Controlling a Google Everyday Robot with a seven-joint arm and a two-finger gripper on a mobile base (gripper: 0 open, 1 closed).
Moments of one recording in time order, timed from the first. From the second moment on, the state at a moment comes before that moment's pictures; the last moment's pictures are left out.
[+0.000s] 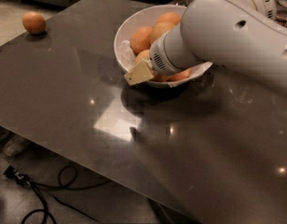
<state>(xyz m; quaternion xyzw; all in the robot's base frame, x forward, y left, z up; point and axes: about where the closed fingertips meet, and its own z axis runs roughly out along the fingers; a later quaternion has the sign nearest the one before) 0.570 -0.024 0.916 -0.33 0.85 0.08 0.39</state>
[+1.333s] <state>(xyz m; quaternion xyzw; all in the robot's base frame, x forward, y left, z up) 0.585 -0.026 0.915 -0.33 0.86 0.08 0.39</state>
